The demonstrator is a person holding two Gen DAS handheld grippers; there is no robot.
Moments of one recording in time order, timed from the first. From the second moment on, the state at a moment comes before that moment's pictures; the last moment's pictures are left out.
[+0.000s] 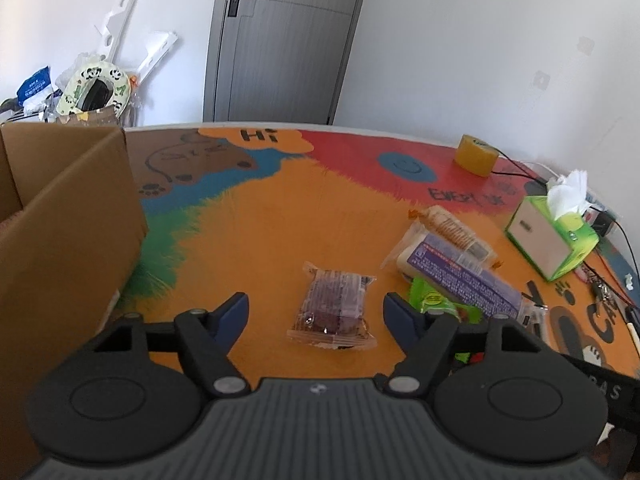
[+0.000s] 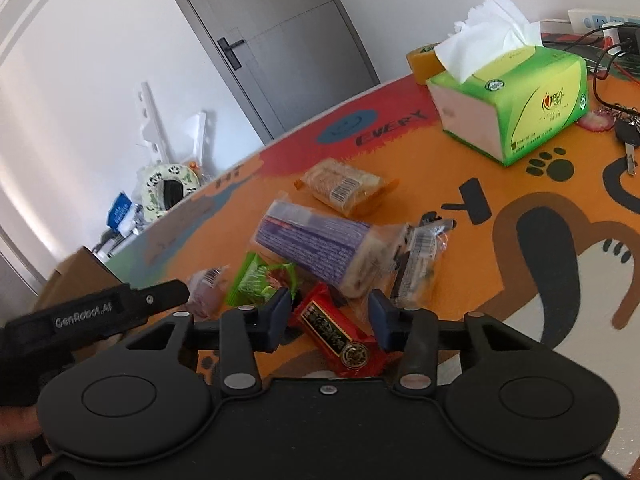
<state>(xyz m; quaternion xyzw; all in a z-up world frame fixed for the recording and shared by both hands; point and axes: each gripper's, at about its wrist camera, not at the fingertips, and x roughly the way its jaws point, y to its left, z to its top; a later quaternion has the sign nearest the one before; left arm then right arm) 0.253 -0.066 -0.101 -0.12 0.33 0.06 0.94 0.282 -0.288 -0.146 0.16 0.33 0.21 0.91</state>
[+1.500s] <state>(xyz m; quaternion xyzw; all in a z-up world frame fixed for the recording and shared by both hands) 0.184 -0.065 -0.092 -0.11 0.31 0.03 0.94 0.230 -0.291 -0.134 0.20 0.29 0.20 0.91</state>
